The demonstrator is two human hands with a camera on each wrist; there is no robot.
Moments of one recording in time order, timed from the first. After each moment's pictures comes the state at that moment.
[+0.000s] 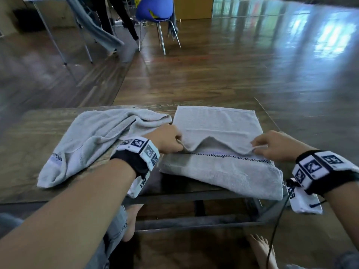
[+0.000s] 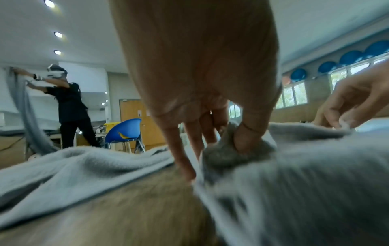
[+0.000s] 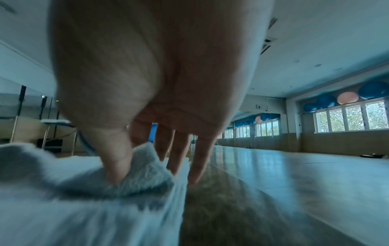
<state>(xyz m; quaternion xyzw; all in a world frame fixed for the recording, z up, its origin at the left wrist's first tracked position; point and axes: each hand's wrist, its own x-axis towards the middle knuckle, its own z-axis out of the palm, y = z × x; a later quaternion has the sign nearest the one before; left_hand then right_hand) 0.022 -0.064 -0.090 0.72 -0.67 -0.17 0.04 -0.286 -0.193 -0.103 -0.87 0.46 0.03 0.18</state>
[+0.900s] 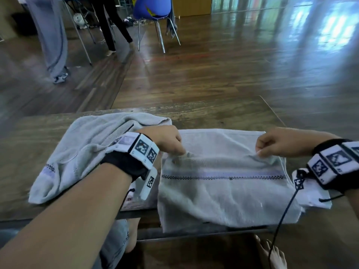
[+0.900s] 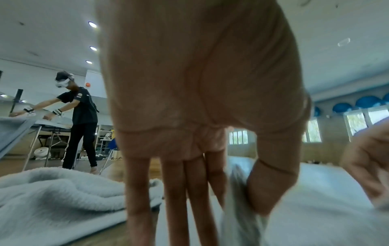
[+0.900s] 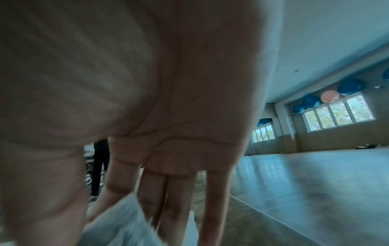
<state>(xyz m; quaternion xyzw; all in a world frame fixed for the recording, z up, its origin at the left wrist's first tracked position) 0.035 -0.085 -0.073 0.73 -0.62 -0.27 -0.03 -0.271 -0.222 -0.089 -0.88 0.39 0.10 0.25</state>
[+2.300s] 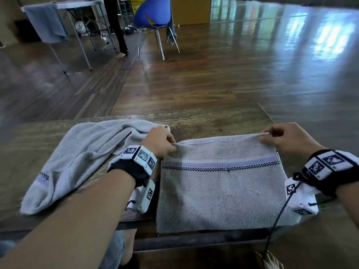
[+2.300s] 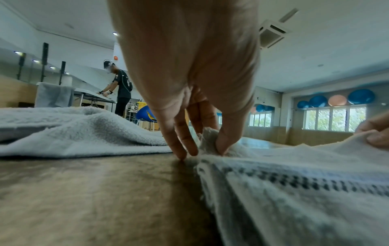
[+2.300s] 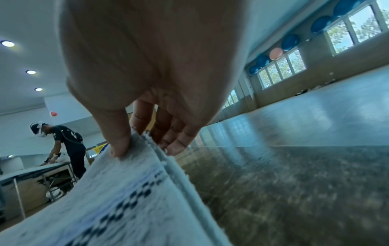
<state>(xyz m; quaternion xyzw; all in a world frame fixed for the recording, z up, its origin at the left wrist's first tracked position) 0.047 -0.091 -0.102 0.77 -0.59 -0.15 0.17 -0.283 -0.242 -0.115 -0.76 0.49 -0.25 0.34</state>
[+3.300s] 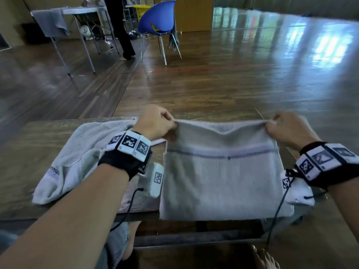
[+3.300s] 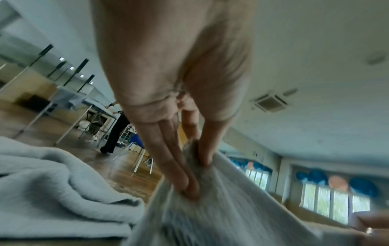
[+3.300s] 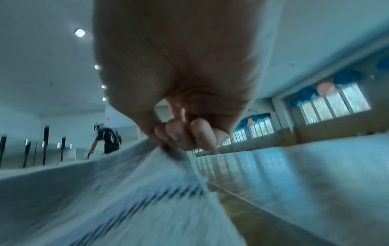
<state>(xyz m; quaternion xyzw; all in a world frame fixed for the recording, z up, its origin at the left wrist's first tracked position) 0.031 -0.065 -0.031 0.76 -0.47 -0.23 0.40 -0.271 -0.220 -0.059 -0.77 0.58 -0.20 0.17</state>
